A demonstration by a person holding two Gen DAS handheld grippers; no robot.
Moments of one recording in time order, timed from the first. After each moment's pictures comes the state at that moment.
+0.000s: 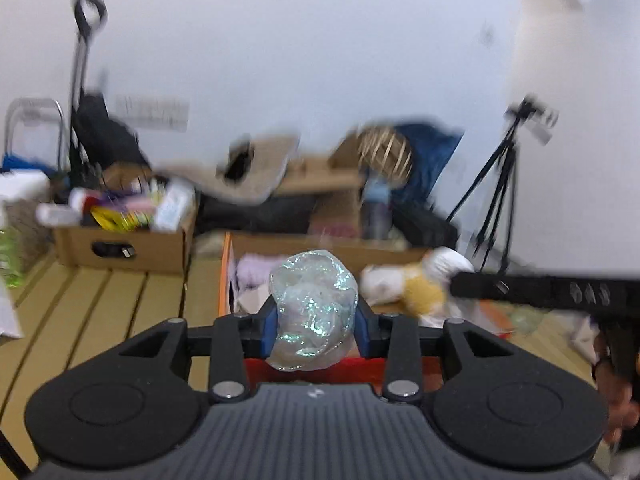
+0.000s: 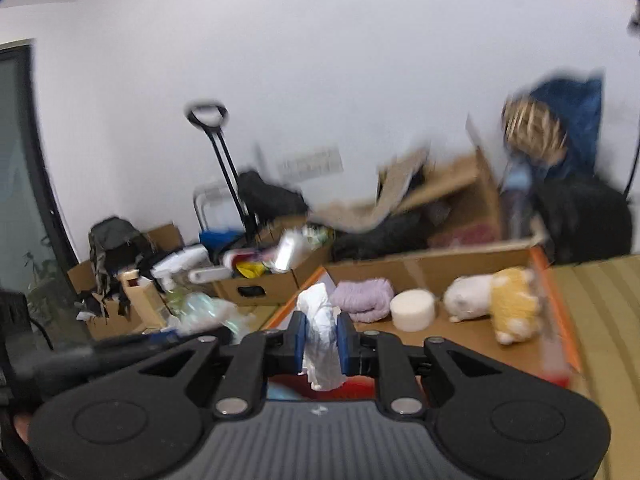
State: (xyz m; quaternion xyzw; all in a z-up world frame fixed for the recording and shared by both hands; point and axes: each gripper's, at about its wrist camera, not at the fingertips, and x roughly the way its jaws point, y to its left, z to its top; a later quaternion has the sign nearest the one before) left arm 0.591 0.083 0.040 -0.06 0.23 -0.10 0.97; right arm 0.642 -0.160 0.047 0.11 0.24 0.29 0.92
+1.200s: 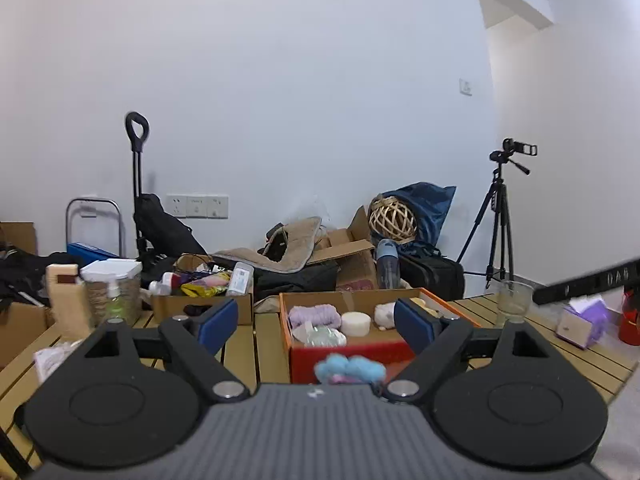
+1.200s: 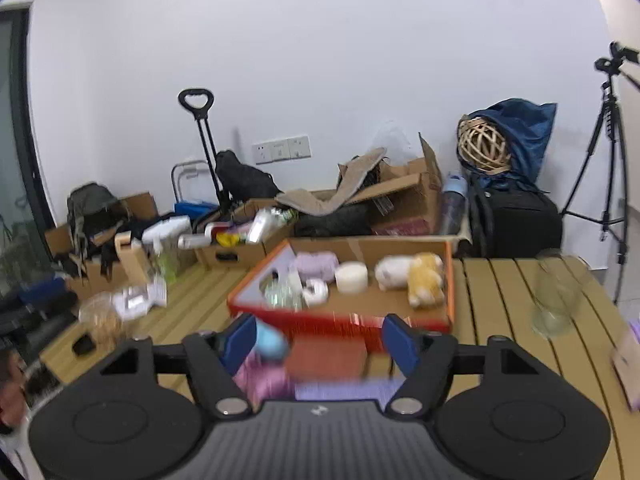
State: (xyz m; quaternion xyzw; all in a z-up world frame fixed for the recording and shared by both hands) left arm 0.341 0.089 0.094 -0.01 0.08 -0.05 1.00; right arm 0.461 -0.242 0.090 0.04 0.23 0.22 0.95
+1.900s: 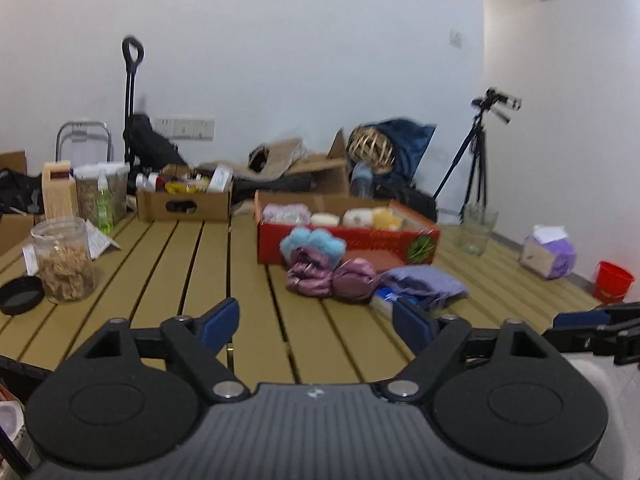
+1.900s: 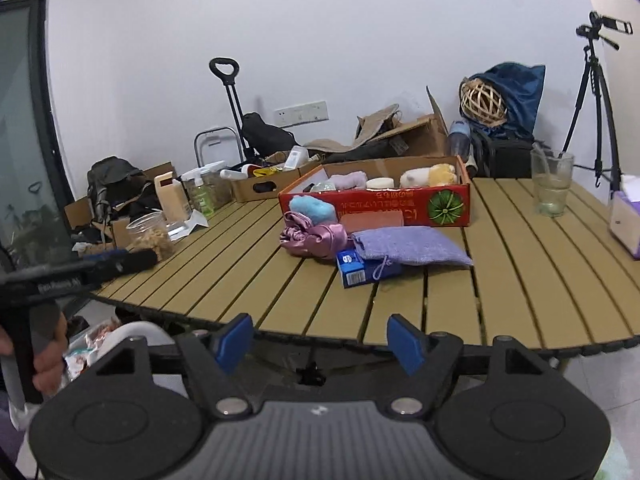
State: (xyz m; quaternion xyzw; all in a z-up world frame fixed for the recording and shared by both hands) left arm 0.303 0.078 0.015 -0.03 0.18 -0.07 0.98; right arm 0.317 -0.223 -0.008 0.06 0.25 0.23 0.94
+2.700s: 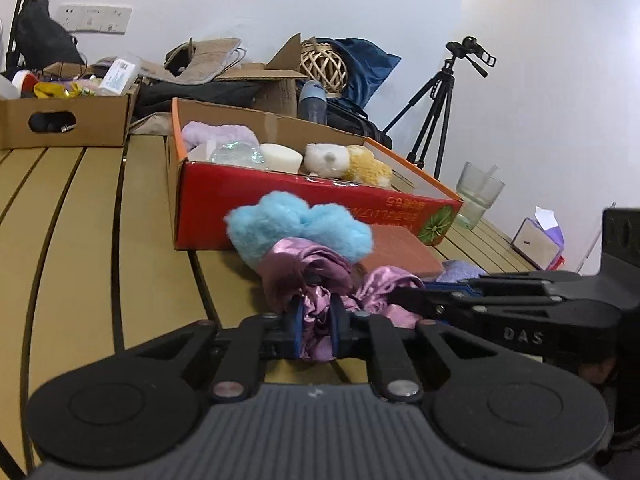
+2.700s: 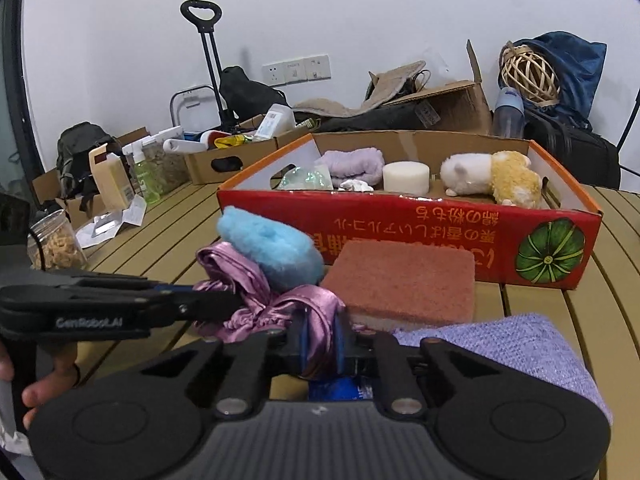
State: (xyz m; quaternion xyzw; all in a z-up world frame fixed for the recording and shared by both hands) left arm 0.530 0.106 -0.053 -0.09 0.29 -0.23 0.92; right arm 0.555 -0.122 -0.057 0.02 0.29 0.24 0.93
